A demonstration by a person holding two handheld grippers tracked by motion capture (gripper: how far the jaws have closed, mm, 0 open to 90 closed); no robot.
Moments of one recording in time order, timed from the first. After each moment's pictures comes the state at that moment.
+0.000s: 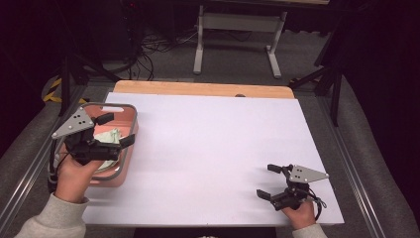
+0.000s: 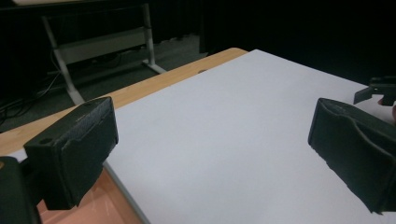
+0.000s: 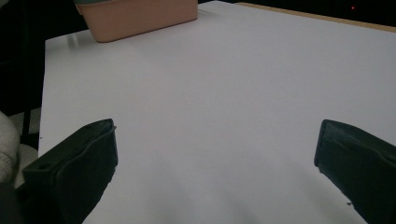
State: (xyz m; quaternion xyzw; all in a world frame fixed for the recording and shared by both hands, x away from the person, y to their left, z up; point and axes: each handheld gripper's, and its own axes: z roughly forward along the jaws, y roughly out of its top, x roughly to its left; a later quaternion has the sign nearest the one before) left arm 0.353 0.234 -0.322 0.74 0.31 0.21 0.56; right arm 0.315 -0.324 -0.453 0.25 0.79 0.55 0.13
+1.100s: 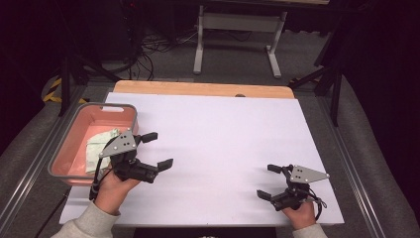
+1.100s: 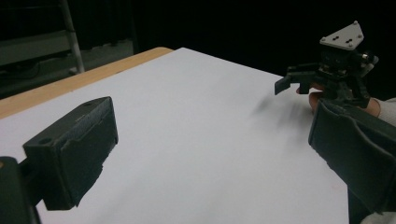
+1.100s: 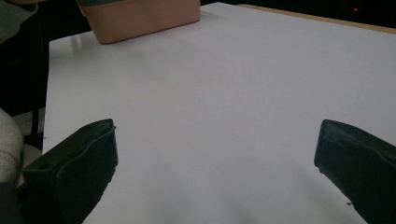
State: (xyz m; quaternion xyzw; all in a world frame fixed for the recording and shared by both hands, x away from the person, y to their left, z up) left arm 0.345 0.158 -0.372 0.76 0.23 0.12 0.60; right arm 0.315 -0.325 -0.452 0.25 0.79 0.55 0.13
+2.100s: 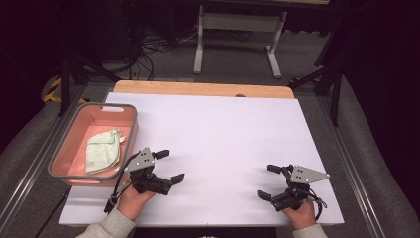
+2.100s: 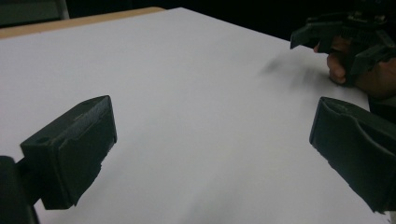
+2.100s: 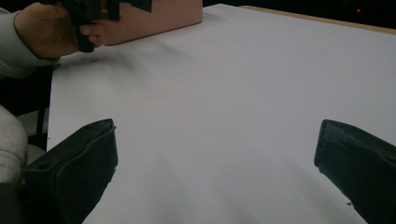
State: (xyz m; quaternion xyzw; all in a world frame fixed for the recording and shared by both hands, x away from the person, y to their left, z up) left arm 0.348 0.131 -0.450 0.77 0.25 0.09 0.58; right arm 0.314 -0.325 -0.452 0.24 0.79 0.56 0.12
